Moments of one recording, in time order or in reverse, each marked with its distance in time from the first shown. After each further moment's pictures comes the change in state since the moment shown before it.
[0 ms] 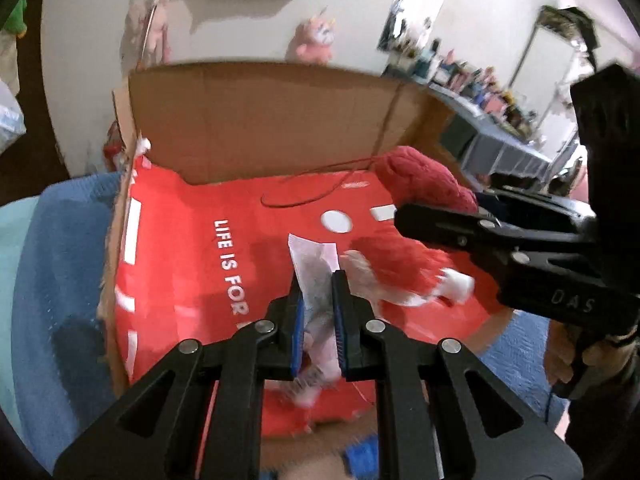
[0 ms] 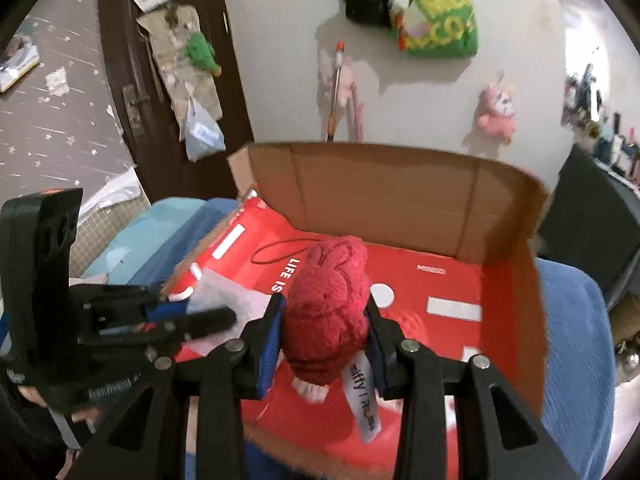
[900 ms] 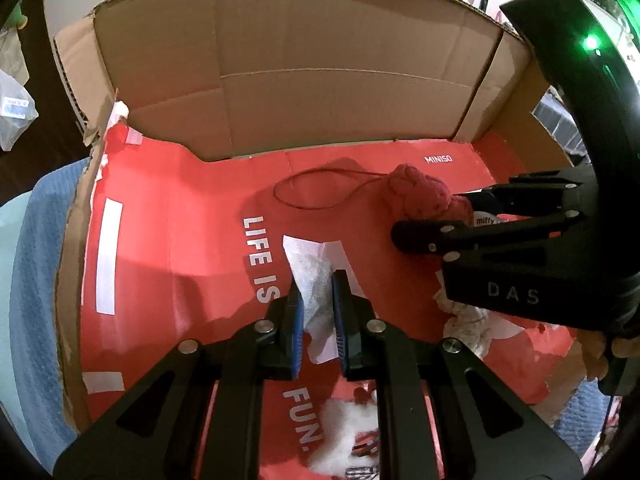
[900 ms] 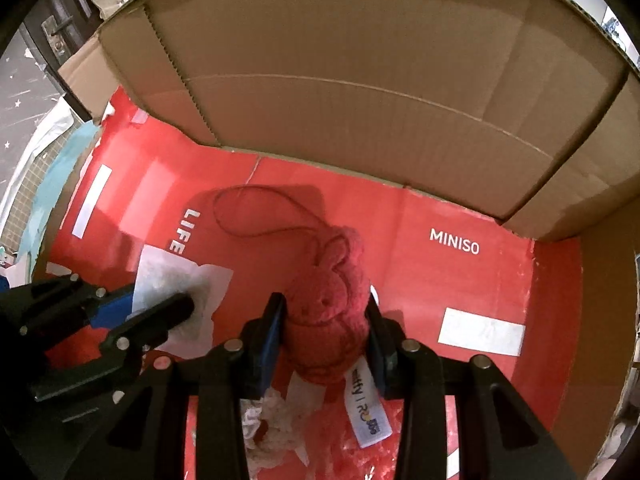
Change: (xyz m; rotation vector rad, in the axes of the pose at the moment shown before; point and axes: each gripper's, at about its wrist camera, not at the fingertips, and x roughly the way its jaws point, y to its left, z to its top) left arm 0.088 0.016 0.022 -0.002 0.147 0.146; right arm 0.146 -0.029 0.021 0.039 0.456 -0.097
